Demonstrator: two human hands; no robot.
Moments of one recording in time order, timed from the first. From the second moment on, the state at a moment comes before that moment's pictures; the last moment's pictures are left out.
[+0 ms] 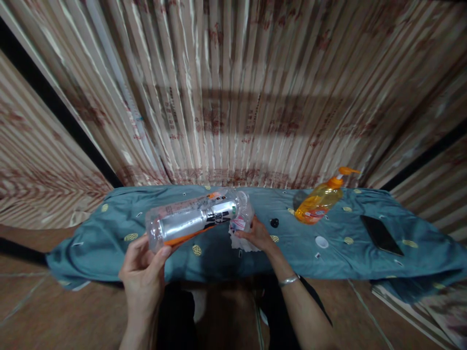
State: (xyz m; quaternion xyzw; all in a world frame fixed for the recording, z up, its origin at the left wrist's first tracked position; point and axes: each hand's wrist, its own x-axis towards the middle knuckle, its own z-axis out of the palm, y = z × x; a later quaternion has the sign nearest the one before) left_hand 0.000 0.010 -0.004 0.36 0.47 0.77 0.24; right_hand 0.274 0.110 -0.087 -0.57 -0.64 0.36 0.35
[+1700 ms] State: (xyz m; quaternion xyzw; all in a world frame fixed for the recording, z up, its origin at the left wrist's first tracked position) left_hand 0.005 0.013 0.001 0.32 0.41 0.79 0.33; right_hand 0.272 0.110 -0.083 -0.61 -0.65 0.29 0.33
